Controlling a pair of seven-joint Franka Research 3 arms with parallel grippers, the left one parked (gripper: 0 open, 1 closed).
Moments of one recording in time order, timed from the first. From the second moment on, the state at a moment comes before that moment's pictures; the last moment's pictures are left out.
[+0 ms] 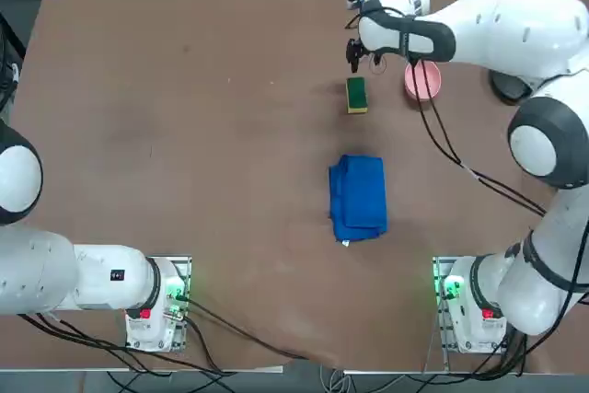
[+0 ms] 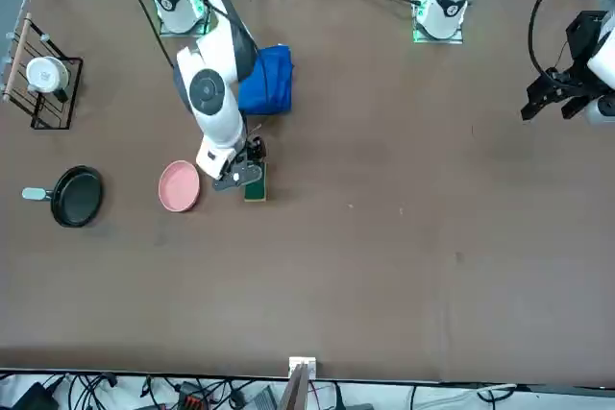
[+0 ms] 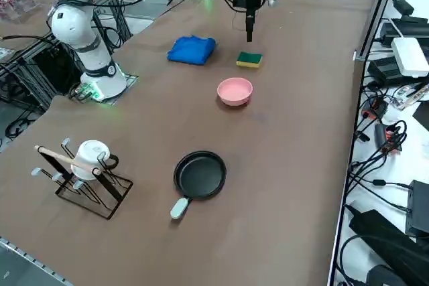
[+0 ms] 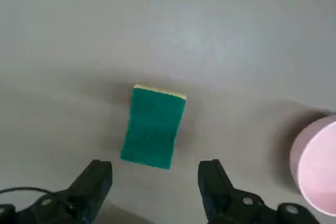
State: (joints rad) arm 0.58 0.44 -0.03 -1.77 0.01 2.17 0.29
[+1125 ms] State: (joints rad) arm 0.61 0.54 -0.04 -1.93 0.01 2.53 0.48
